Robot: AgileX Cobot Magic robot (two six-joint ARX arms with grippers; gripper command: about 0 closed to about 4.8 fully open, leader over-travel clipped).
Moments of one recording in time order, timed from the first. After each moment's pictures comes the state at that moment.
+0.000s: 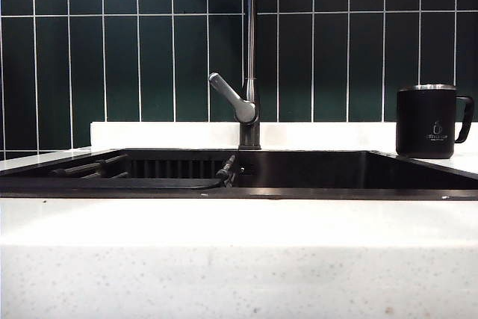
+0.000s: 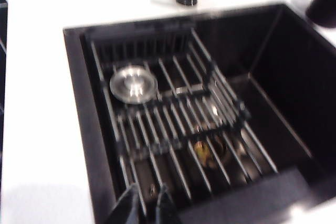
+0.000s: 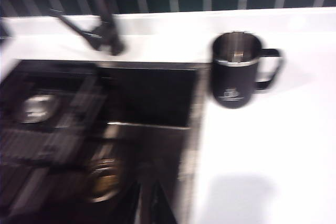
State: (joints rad) left arm -0.25 0.42 0.65 -0.58 0.16 -0.01; right arm 0.26 0.49 0.89 -0.72 0.11 0.14
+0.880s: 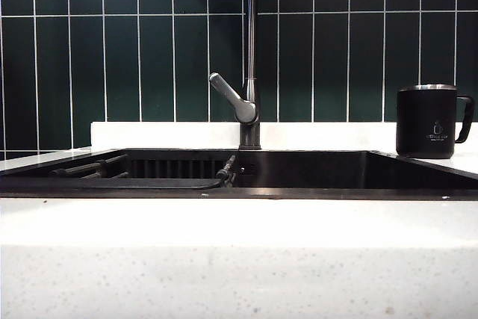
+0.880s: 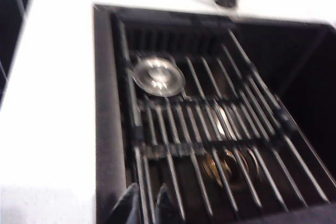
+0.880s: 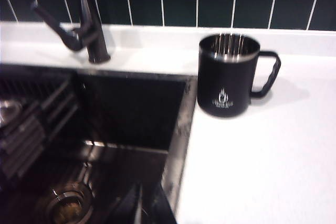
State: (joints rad) left arm -0.25 0.31 0.29 -0.26 0.05 -0.15; right arm 0.26 0.18 0.35 -0.29 0.13 0.03
